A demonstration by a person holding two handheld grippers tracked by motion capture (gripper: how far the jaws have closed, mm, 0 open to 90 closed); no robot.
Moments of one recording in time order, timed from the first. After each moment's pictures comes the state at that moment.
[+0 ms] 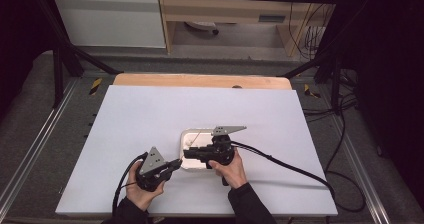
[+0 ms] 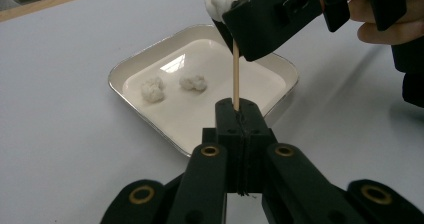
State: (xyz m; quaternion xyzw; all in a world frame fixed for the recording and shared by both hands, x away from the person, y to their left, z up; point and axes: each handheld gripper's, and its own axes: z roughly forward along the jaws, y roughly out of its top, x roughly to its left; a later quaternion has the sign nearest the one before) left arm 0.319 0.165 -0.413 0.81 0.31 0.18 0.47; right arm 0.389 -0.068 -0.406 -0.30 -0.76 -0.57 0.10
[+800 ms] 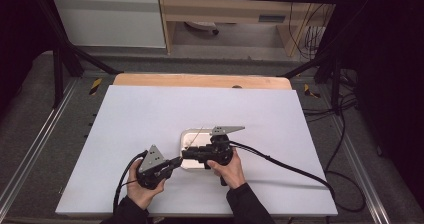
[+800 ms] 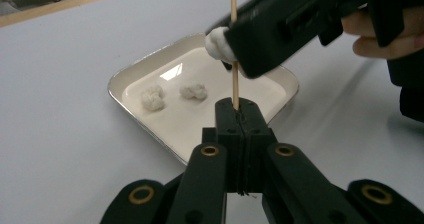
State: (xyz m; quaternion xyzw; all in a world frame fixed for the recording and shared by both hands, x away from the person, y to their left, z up) left arm 0.324 0.165 -0.415 0.80 0.31 0.17 0.48; right arm 0.391 -0.065 -0.406 -0.31 -0.75 -0.57 0.09
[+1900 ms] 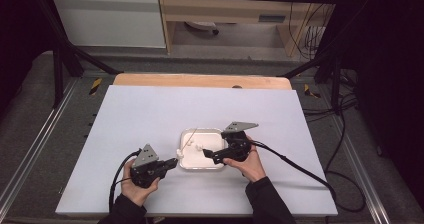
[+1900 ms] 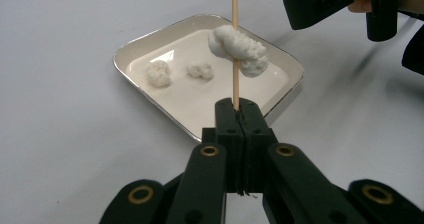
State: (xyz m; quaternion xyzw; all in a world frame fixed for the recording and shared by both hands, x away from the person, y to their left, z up) left arm 0.331 0.185 -0.419 0.80 0.33 0.13 0.48; right arm 0.409 -0.109 -0.413 -0.35 -0.80 -0.48 -0.07
